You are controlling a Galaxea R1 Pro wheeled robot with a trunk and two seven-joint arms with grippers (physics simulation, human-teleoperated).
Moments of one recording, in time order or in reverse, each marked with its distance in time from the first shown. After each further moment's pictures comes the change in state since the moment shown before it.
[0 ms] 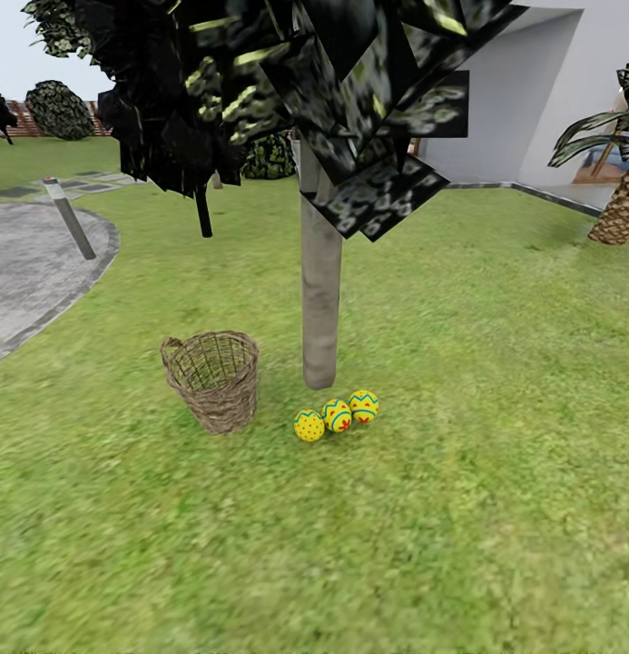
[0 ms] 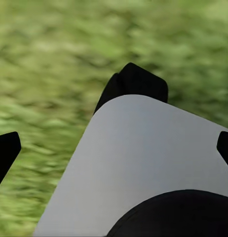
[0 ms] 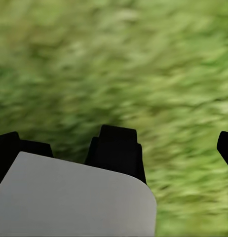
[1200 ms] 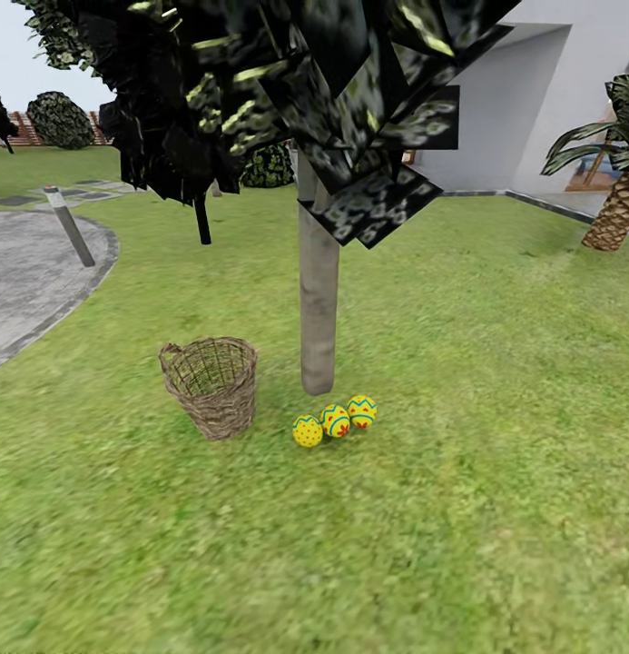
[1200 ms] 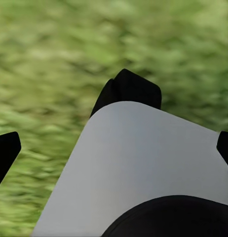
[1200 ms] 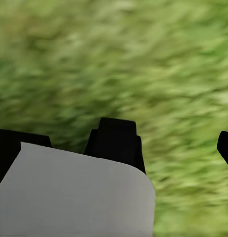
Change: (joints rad) left arm 0.000 -0.001 -0.001 0.003 -0.002 0.001 -0.001; right arm 0.007 0.000 0.000 0.027 -0.001 0.002 0.001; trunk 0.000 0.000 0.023
